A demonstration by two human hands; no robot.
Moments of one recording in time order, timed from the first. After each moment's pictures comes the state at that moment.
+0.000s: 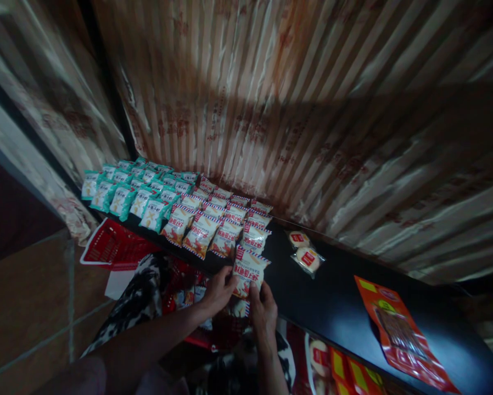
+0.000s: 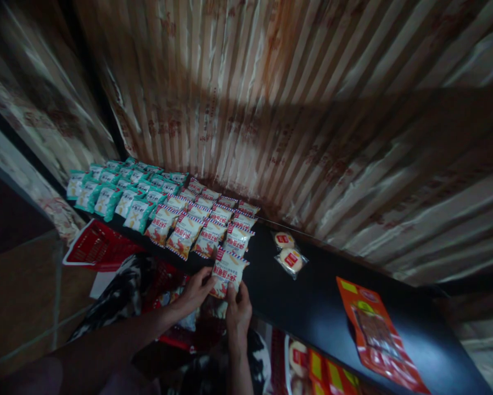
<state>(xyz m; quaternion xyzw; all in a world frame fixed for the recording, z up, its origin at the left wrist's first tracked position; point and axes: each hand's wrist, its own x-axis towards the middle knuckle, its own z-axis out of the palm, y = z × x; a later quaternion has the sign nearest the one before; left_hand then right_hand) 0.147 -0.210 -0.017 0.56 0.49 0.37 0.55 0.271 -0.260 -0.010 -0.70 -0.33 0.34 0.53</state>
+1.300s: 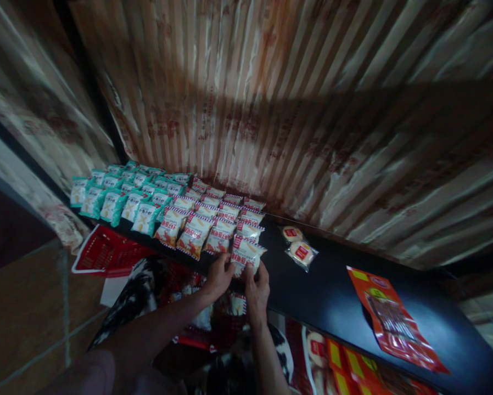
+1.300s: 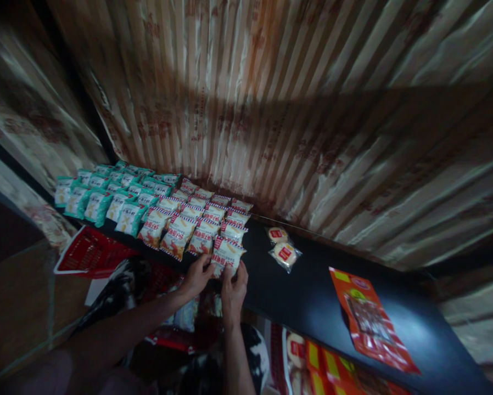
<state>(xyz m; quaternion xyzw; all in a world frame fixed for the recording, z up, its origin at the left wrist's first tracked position) 0.167 -0.179 -0.021 0.63 0.50 0.38 0.46 0.274 -0.224 -0.019 -0.73 -0.36 0.21 0.55</state>
